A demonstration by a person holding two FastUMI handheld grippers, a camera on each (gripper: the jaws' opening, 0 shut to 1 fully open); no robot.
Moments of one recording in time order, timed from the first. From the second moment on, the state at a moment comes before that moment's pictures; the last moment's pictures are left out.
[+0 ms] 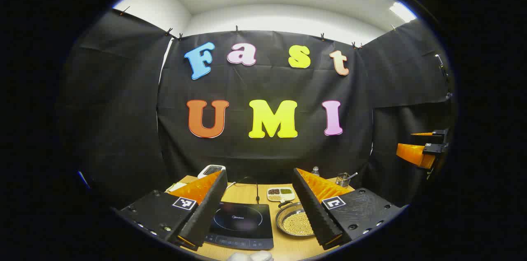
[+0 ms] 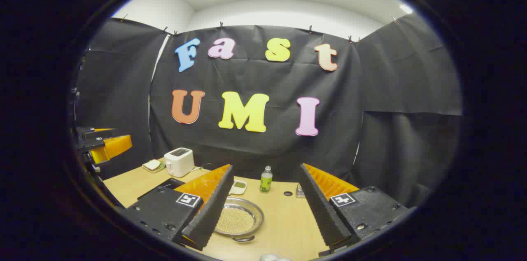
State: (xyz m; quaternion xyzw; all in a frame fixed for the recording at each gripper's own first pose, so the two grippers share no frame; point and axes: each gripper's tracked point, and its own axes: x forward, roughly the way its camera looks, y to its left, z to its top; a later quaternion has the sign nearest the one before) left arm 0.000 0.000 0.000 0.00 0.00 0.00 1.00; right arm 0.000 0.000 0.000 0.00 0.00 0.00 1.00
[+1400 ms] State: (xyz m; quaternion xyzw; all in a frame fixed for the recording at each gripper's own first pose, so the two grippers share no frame) left arm 0.020 -0.015 -0.007 0.03 0.01 0.00 1.00; right arm 0.028 0.071 -0.119 0.07 0.14 0.09 0.98
